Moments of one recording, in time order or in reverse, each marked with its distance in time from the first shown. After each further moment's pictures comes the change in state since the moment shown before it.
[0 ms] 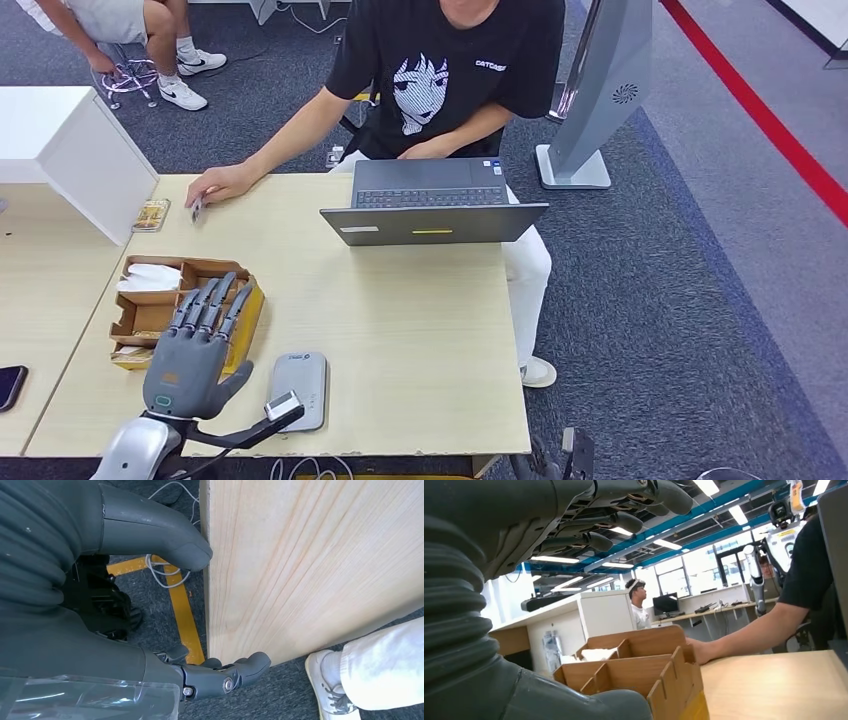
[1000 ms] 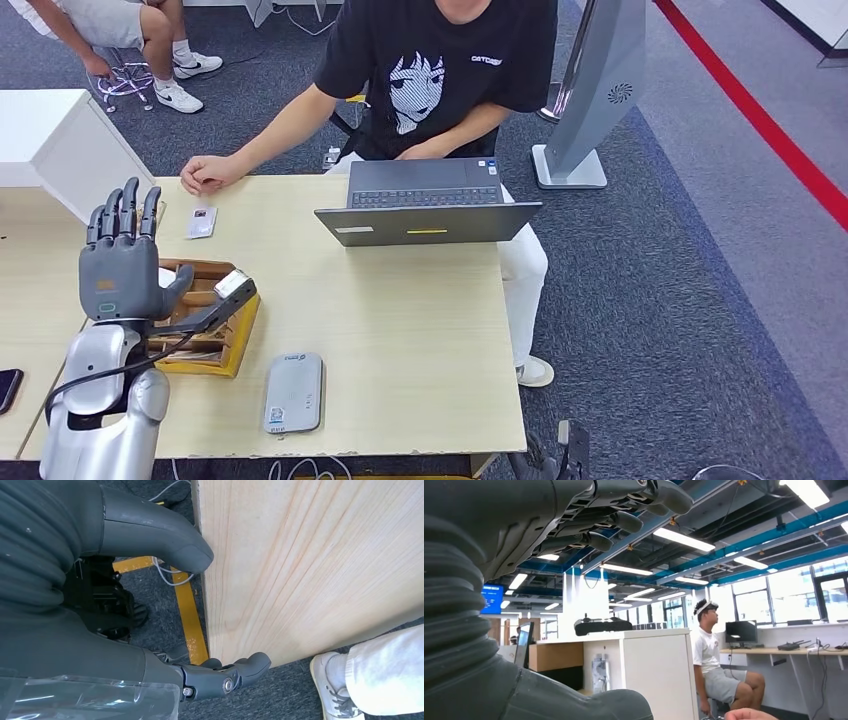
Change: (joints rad) left arm -0.341 -0.039 0.157 0.202 -0.055 0.049 0.150; right arm -0.018 0.000 0.015 0.004 0.023 -0.002 0.048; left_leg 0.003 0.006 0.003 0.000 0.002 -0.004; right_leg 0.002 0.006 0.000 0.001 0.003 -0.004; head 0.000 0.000
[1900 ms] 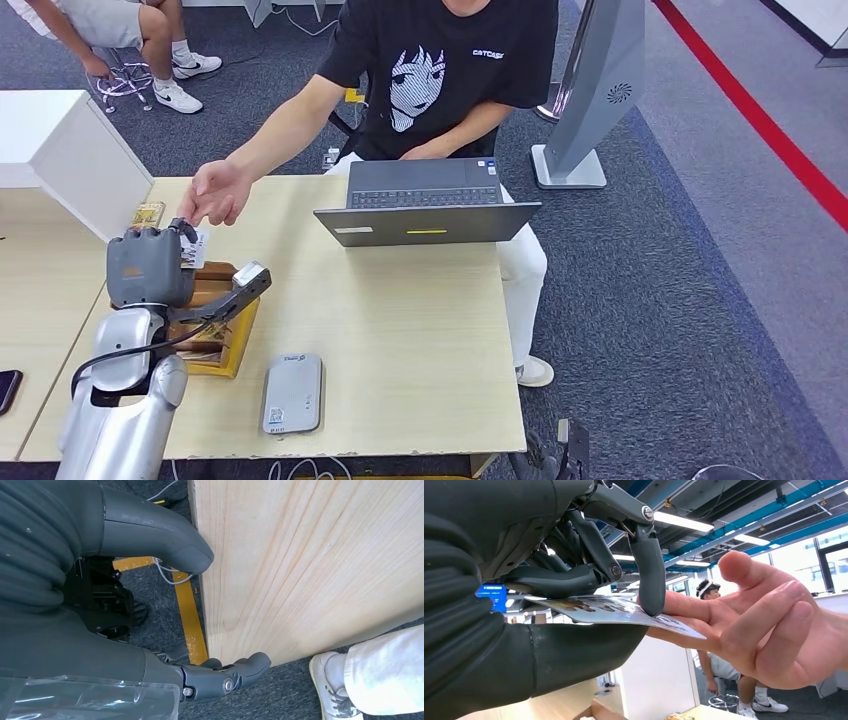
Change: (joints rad) left arm -0.085 0.026 -0.096 0.143 -0.012 -0.033 0.133; right arm -0.004 0.000 -0.001 0.000 0.017 0.000 0.007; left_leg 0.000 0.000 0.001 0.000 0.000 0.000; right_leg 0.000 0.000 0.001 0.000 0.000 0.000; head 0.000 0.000
